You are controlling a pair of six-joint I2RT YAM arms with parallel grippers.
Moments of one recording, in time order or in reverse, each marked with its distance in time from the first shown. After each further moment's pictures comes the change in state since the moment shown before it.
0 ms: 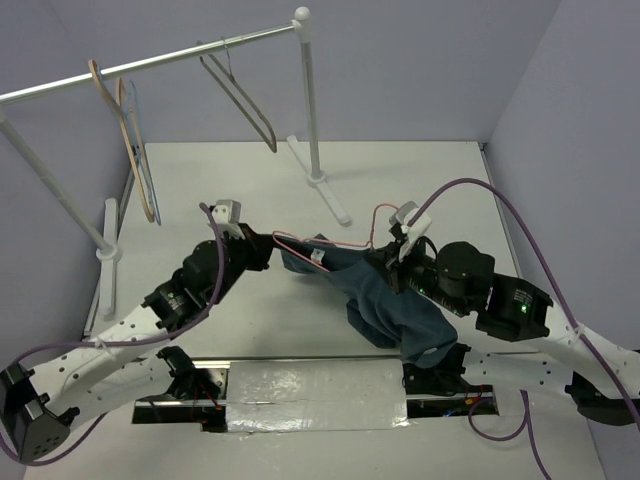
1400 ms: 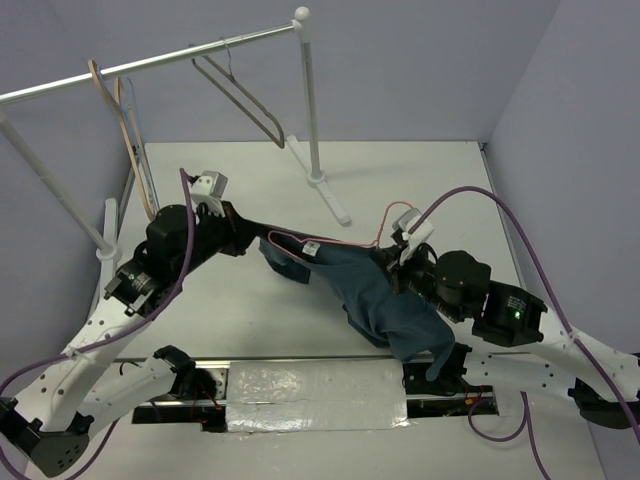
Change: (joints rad) left arm 0.297 0.003 0.324 -0.393 0.422 0.132; right arm 0.000 -0.076 -0.119 0.076 0.093 -0.039
